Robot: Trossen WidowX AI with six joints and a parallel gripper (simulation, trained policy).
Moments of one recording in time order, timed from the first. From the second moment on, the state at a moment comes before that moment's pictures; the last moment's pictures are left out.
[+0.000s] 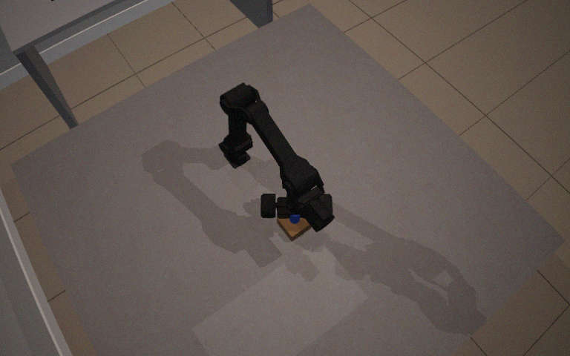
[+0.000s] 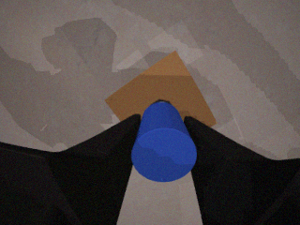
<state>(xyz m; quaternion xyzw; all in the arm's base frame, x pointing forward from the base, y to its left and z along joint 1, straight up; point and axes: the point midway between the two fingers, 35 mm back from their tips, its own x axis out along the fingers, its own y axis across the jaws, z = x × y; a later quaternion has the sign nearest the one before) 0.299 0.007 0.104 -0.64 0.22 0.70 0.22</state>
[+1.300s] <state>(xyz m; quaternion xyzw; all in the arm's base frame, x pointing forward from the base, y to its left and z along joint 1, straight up) 0.274 0.013 0.112 -0.66 0.17 0.70 0.21</state>
